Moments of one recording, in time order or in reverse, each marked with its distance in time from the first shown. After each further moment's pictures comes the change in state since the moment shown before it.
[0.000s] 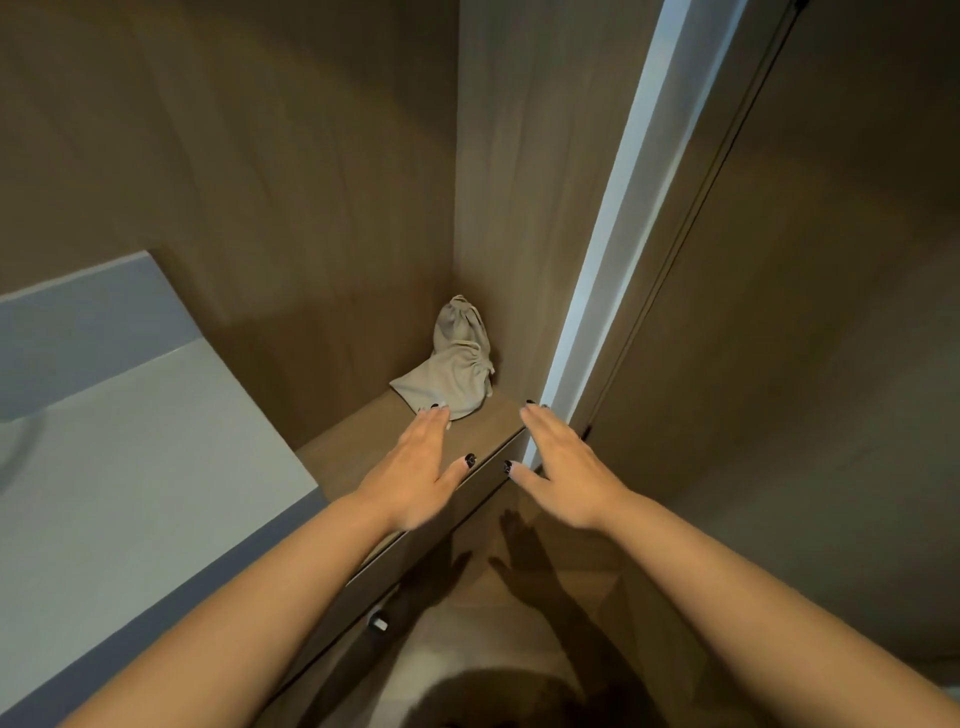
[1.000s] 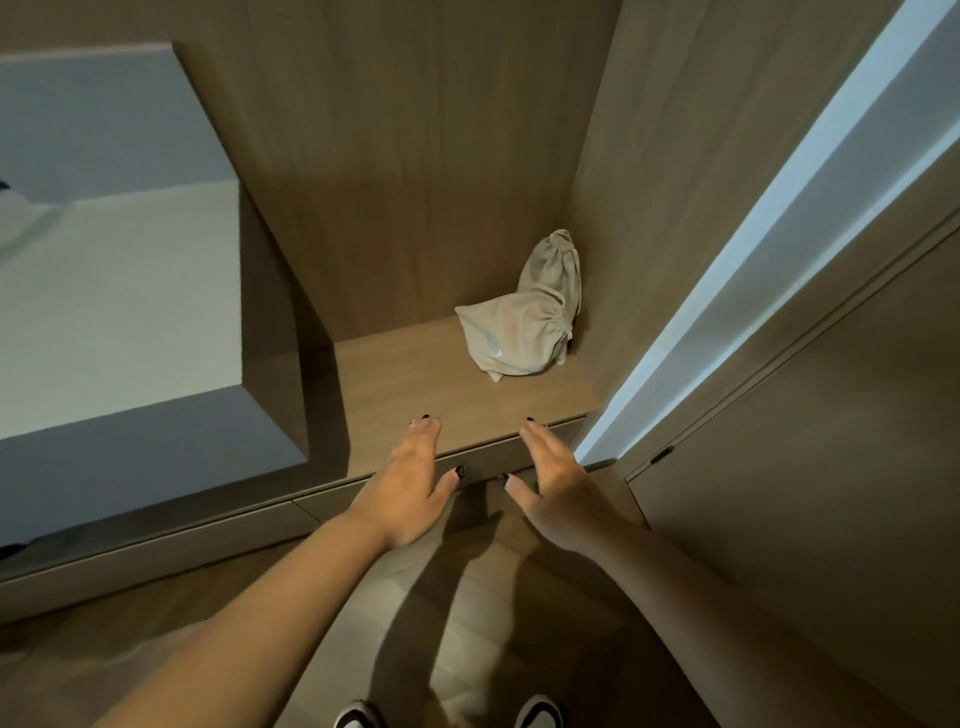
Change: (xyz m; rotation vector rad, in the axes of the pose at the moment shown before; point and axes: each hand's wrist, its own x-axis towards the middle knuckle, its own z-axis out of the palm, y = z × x) left_hand 0.068 -0.015 0.161 -0.152 0.179 -0.473; right_hand 0.113 0.152 0.087 0.105 -0.310 -0.213
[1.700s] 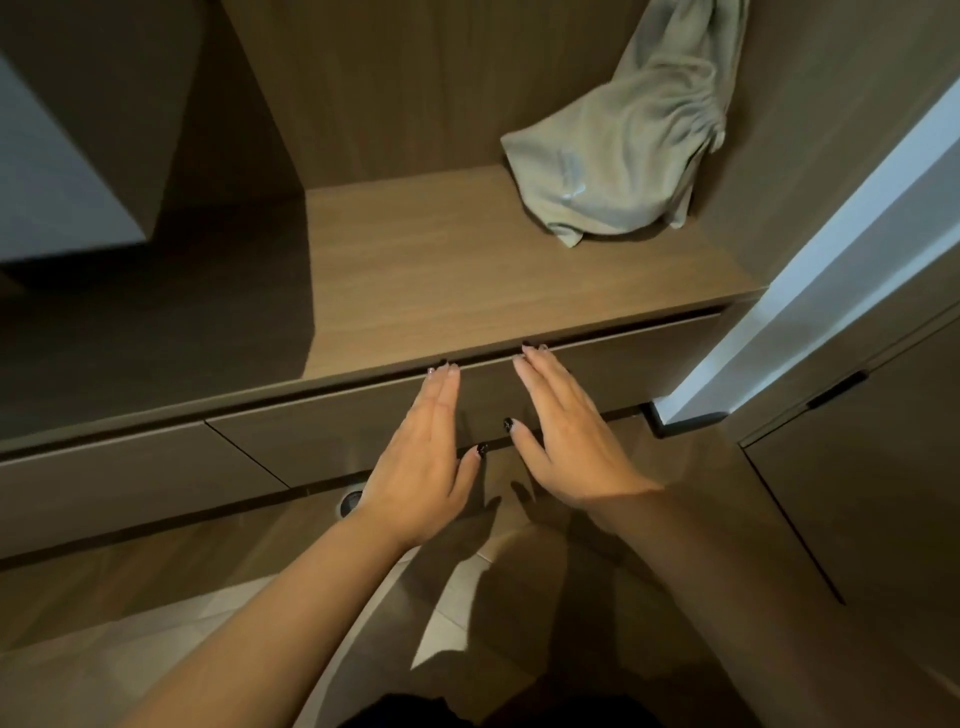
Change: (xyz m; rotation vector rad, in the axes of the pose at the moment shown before) left_hand 0.108 -0.241 0.279 0.146 0.308 0.153; right_hand 0.186 0.192 0.297 -0.223 0.246 -0.351
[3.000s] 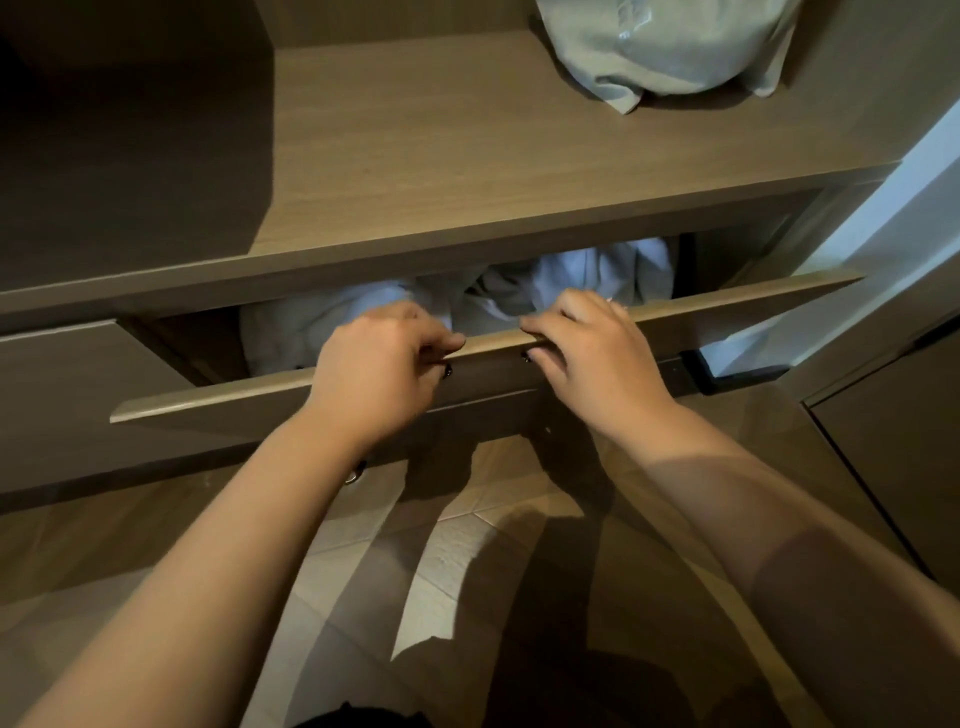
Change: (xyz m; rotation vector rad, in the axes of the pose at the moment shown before) left_hand 0.019 -0.066 0.036 0.140 0.123 -0.008; right_hand 0.018 0.042 0.082 -0.221 0.287 -0.182
